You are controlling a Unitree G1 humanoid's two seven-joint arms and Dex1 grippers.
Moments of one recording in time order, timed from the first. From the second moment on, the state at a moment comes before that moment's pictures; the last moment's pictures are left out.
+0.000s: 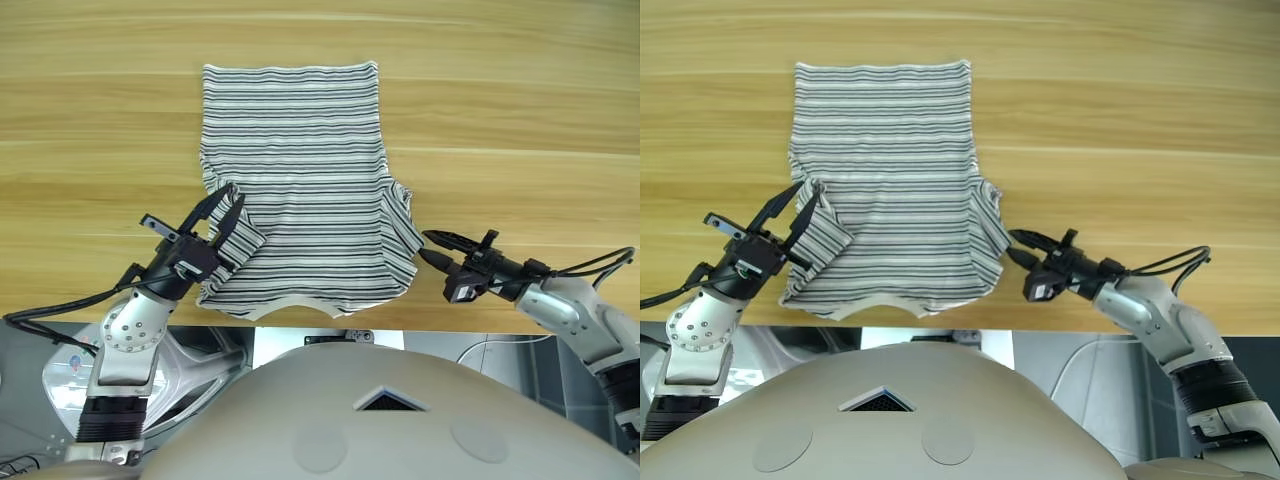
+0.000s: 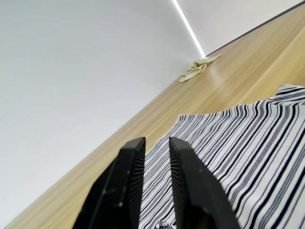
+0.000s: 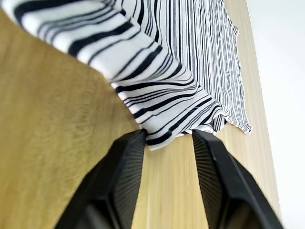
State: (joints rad) left arm 0.51 0.52 0.01 -0.21 0.08 -0.68 -0.36; right arm 0.33 -0.89 0.27 0.01 -0.51 -0.69 0.26
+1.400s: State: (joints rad) left arm 0.50 0.49 -0.07 -0.18 0.12 -0.70 -0.36; right arm 0.25 -0.65 0.29 -0.11 -0.20 -0.57 0.48
